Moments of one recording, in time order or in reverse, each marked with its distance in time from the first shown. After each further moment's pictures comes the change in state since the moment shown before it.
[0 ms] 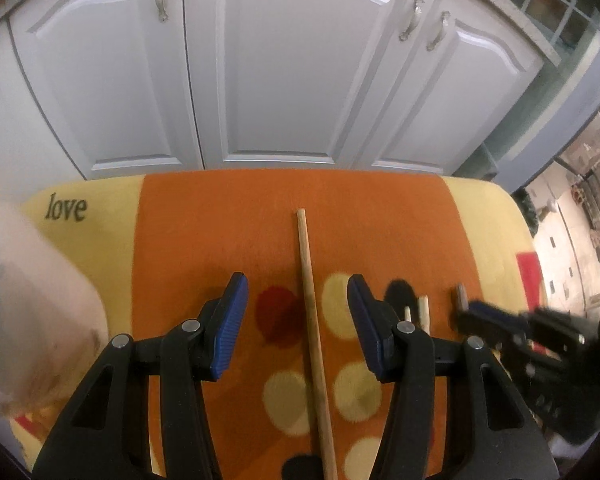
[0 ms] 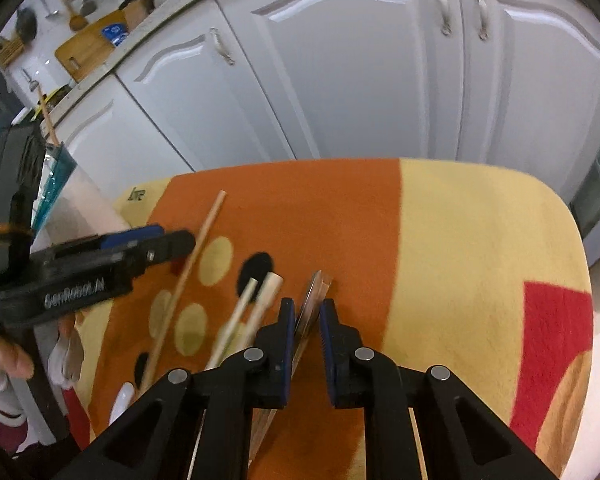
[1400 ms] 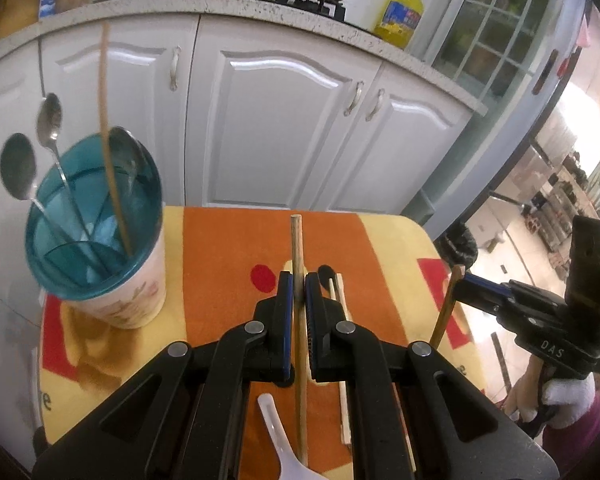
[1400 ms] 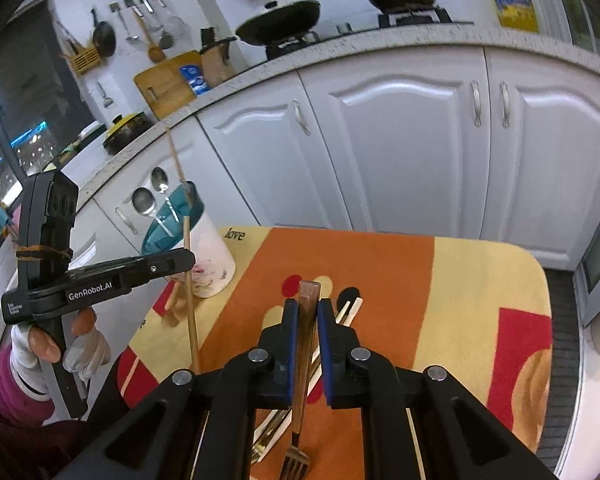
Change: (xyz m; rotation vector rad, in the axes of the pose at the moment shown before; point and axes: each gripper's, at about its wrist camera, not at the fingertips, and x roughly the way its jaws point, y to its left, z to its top) left arm -0.164 0.021 -0.056 0.000 -0.223 -0.173; right arm -0.129 0.068 -0.024 -0.136 -0.242 0.124
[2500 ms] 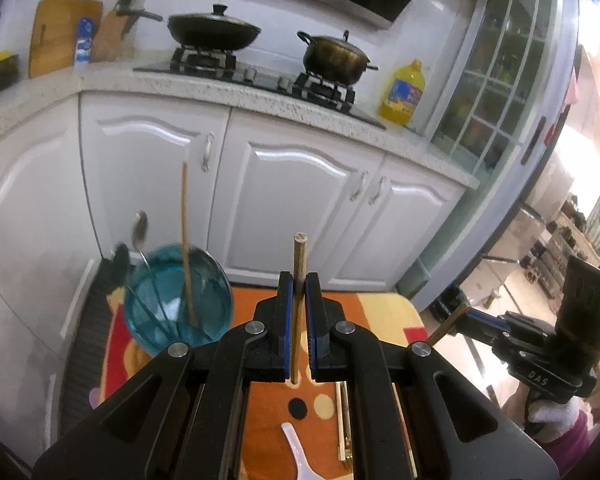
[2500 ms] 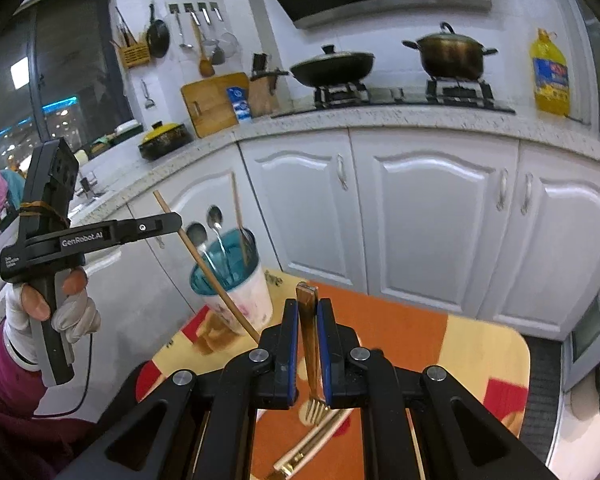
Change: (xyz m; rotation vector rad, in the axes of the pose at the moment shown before) left arm -0.110 0.025 0.047 -0.042 -0.233 0.021; right arm -0.044 0.063 0.046 -0.179 -0.126 0.030
